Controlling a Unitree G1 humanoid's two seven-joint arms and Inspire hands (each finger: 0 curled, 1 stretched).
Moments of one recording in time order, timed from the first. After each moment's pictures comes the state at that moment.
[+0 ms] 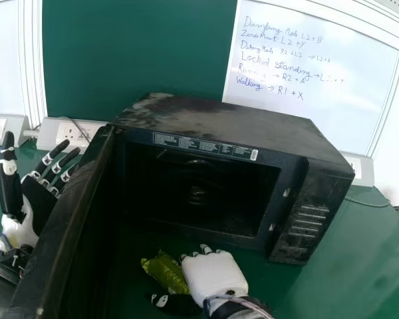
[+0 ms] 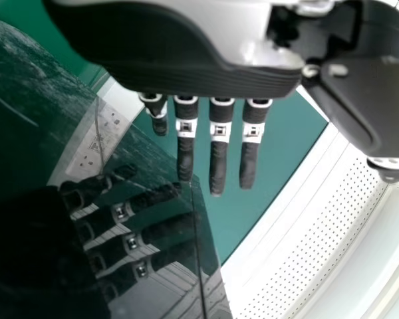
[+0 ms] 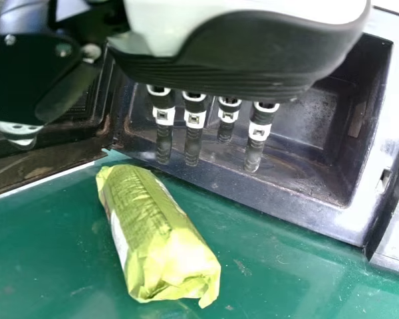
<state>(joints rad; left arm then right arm) 0.10 0.29 0.39 -0.74 -1.08 0.50 0.22 0.01 -0.01 0.48 -0.80 -1.77 0.02 1.18</state>
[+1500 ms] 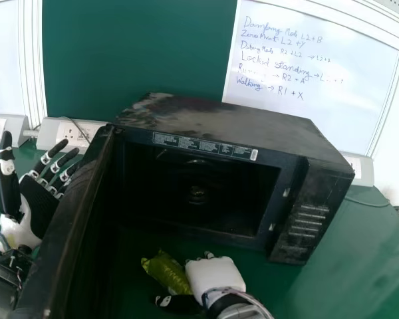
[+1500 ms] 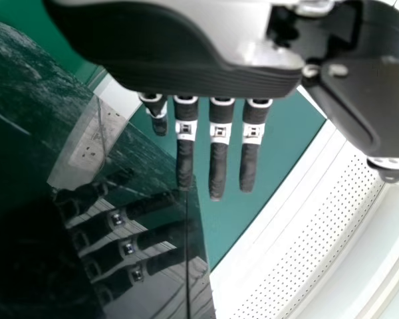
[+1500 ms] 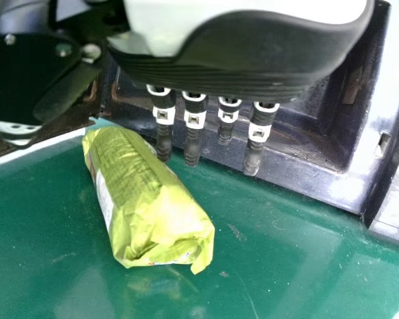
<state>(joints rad) 0.10 0.29 0.41 -0.73 -1.08 0.49 0.19 -0.01 0.01 0.46 -0.67 -1.79 0.04 1.18</state>
